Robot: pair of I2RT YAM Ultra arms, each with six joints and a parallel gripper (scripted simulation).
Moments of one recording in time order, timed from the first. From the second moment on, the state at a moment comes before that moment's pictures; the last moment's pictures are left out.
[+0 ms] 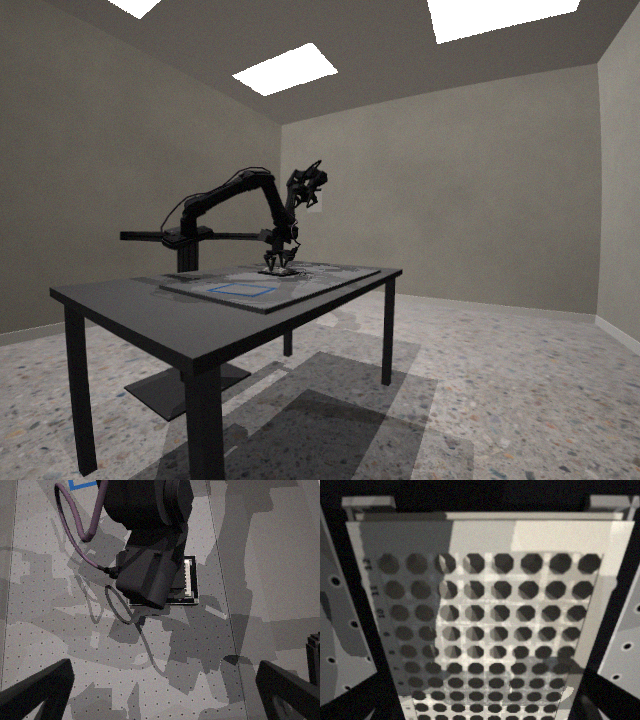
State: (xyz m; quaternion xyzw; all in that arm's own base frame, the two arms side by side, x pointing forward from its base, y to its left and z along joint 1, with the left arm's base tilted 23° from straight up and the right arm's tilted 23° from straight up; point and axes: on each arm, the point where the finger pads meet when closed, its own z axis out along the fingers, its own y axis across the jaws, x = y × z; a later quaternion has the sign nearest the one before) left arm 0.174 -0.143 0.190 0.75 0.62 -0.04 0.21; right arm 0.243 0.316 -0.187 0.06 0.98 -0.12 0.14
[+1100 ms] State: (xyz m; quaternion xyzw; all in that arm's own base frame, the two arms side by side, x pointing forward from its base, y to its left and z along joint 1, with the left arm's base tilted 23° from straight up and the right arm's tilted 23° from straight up) left arm 0.174 -0.143 0.190 0.75 0.62 -0.04 0.21; right arm 0.243 0.316 -0.187 0.06 0.98 -0.13 0.14
